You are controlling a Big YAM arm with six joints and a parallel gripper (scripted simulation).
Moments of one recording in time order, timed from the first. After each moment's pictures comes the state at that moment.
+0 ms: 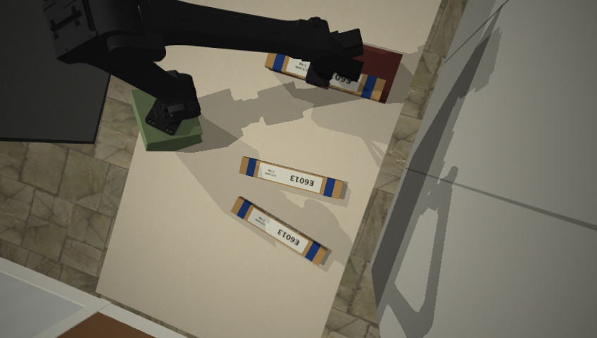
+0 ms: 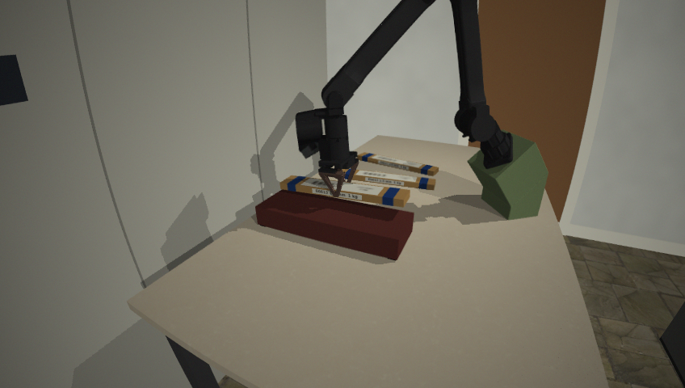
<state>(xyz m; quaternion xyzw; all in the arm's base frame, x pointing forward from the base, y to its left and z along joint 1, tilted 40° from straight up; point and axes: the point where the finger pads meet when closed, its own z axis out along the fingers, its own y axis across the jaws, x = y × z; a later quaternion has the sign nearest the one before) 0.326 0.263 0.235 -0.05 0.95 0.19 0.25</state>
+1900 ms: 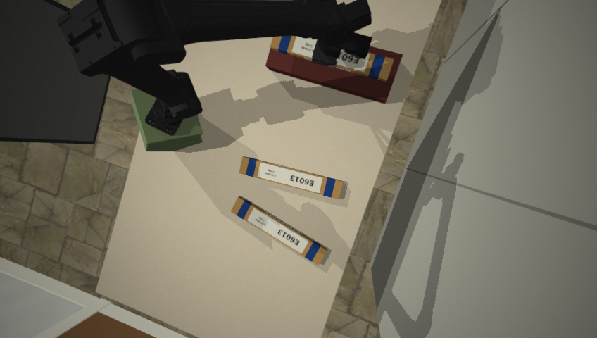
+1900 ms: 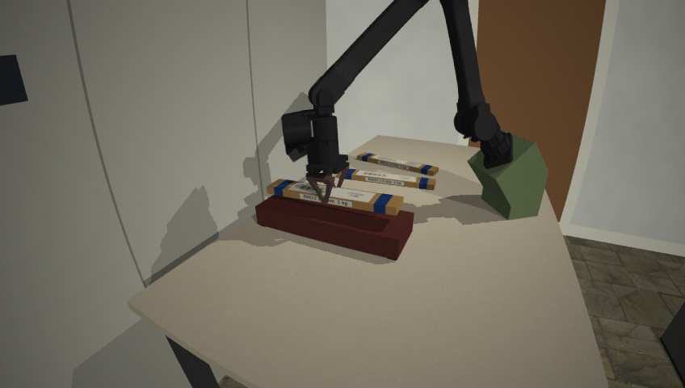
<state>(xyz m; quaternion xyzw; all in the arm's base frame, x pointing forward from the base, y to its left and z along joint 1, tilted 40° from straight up) 0.312 0.311 0.262 -0.06 0.95 0.19 0.26</state>
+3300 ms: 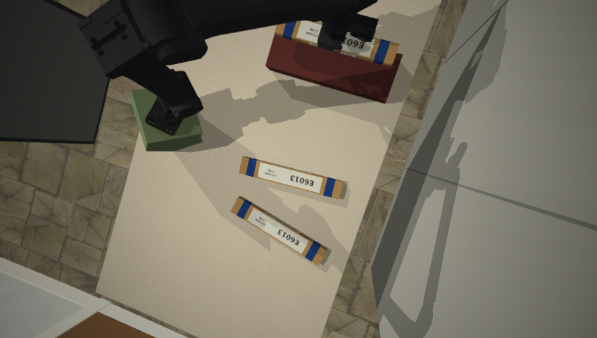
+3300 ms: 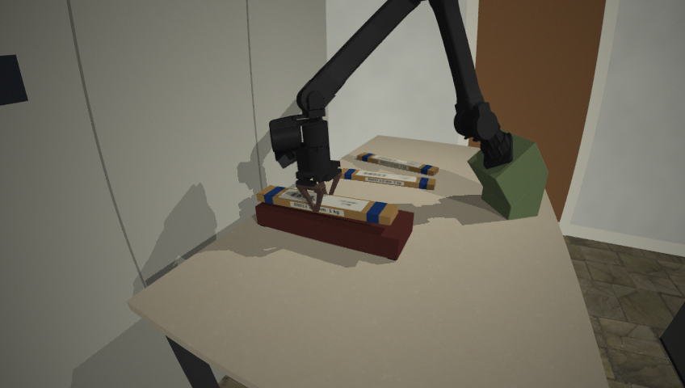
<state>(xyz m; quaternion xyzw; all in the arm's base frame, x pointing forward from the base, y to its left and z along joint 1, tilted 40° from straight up) 0.304 0.352 0.276 -0.06 0.95 0.19 0.26</state>
